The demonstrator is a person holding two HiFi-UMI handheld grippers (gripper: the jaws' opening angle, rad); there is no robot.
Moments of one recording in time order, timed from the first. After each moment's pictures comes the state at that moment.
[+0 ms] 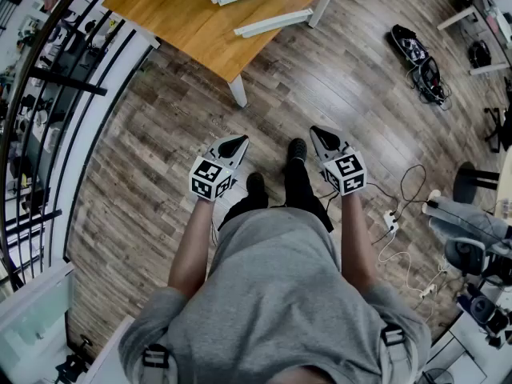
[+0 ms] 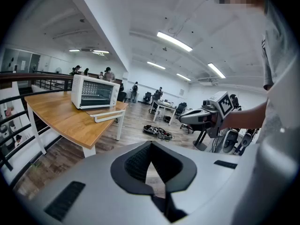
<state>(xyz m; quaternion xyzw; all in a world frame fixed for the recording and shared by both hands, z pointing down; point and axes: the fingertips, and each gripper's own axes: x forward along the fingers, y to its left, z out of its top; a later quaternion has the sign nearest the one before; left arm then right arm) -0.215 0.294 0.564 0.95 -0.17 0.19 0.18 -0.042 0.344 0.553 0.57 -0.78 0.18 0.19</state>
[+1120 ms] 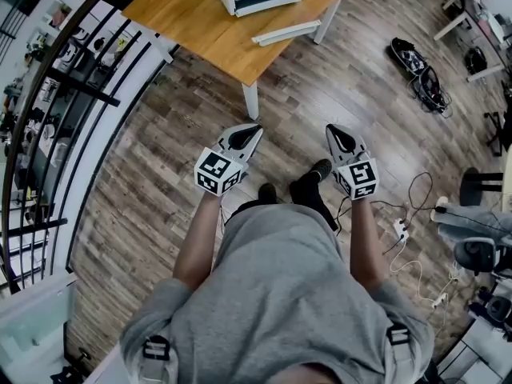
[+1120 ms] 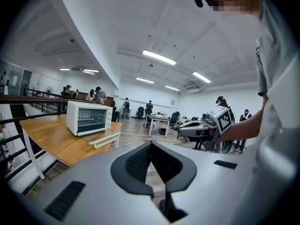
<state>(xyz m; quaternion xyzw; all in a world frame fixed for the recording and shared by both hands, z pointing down) -0.257 0.308 0.474 0.98 -0.14 0.11 0.10 -0.089 0.372 0.490 0.61 -0.77 0.06 0.15</state>
